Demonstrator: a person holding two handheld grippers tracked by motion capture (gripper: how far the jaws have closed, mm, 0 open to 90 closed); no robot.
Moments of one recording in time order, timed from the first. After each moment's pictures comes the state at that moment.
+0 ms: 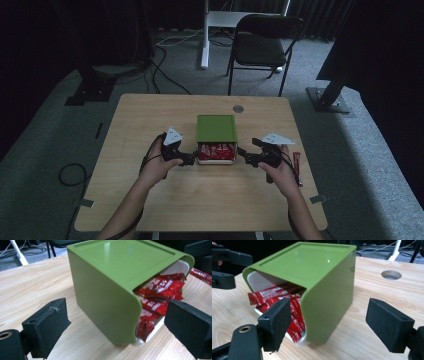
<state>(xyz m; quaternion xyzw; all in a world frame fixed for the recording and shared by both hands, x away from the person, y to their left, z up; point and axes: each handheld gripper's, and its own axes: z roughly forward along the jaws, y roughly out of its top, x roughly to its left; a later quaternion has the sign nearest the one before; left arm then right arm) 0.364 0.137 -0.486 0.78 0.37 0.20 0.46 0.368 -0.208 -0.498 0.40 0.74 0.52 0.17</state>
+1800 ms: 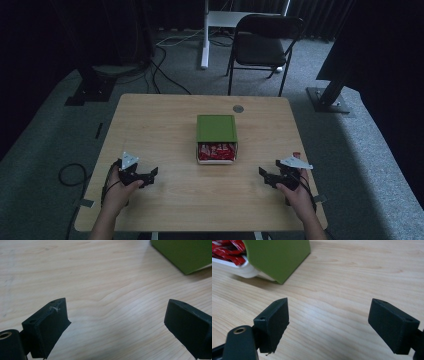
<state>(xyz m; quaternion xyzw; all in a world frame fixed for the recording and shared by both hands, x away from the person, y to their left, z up) 0.308 0.255 -0.545 0.73 0.51 0.25 0.38 0.325 -0.270 -0.558 0.48 0.73 0.44 0.21</state>
